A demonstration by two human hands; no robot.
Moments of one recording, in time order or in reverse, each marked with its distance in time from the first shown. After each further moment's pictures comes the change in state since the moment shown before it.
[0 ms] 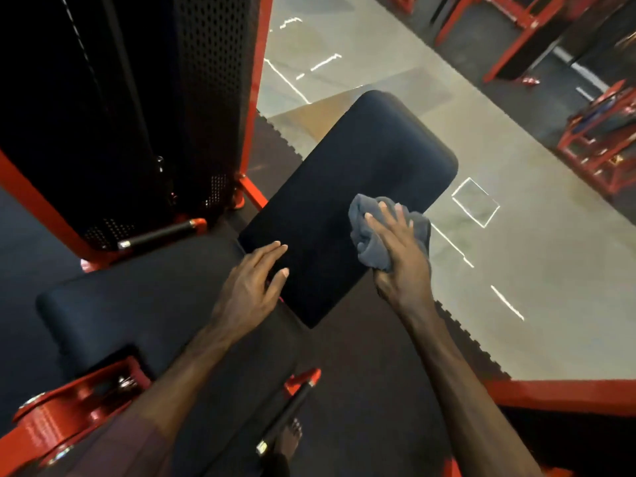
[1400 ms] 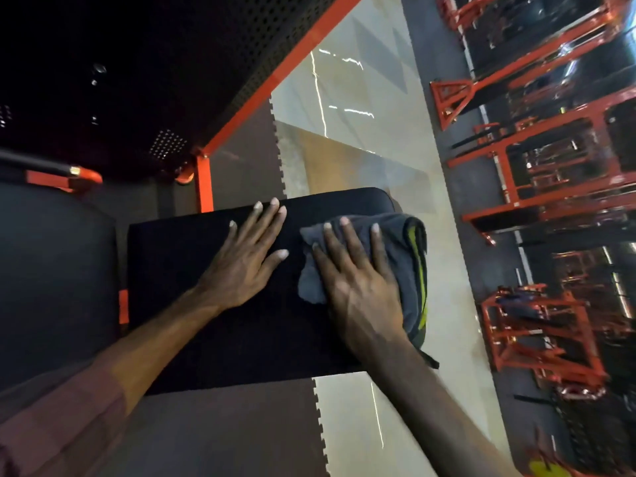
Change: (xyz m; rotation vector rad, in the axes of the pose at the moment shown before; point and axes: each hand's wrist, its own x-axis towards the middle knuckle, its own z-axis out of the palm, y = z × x) left_hand 0.246 -0.003 0.159 -0.128 0.145 -0.223; right_hand 0.230 0.091 -0.020 -1.054 -0.391 -0.712
